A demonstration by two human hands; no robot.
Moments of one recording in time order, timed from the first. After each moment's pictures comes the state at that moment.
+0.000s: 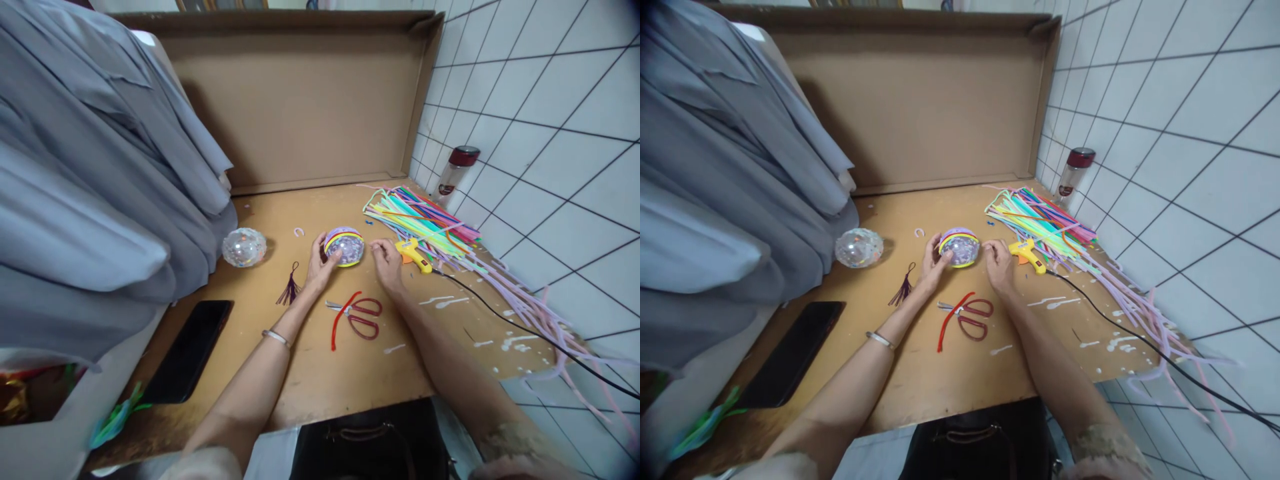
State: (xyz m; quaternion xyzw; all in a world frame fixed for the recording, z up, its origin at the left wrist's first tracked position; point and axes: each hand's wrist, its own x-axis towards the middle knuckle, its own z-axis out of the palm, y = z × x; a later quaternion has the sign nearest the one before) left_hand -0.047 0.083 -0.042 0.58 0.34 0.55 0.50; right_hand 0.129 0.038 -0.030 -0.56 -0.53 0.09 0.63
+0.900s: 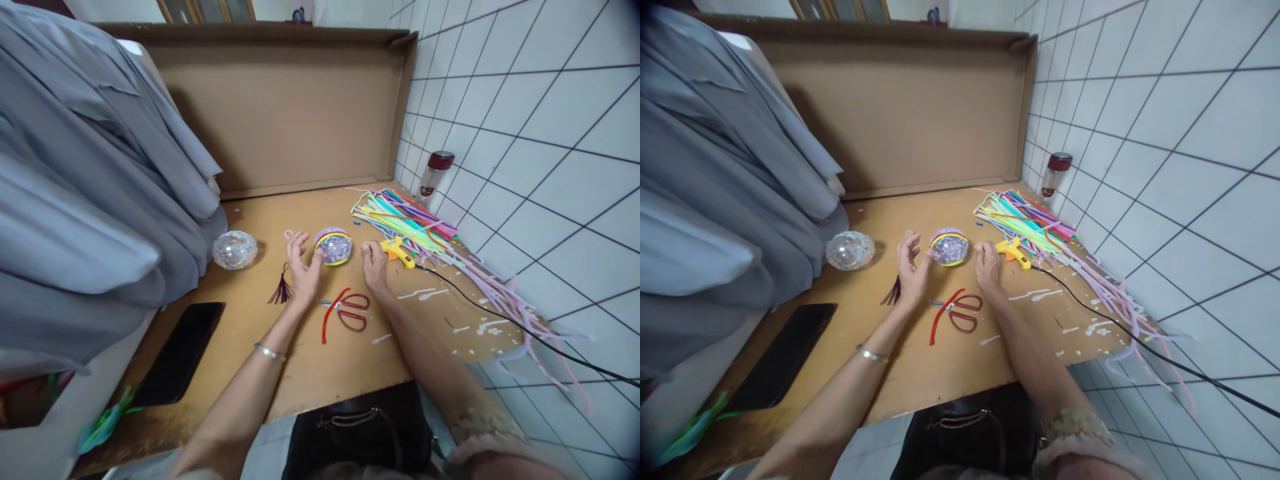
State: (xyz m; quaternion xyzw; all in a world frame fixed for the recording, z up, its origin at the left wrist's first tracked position) left_hand -0.050 0.040 0.004 0.60 0.40 0.63 0.30; right_hand 0.127 0.032 -0.037 -0.59 -0.53 0.04 0.60
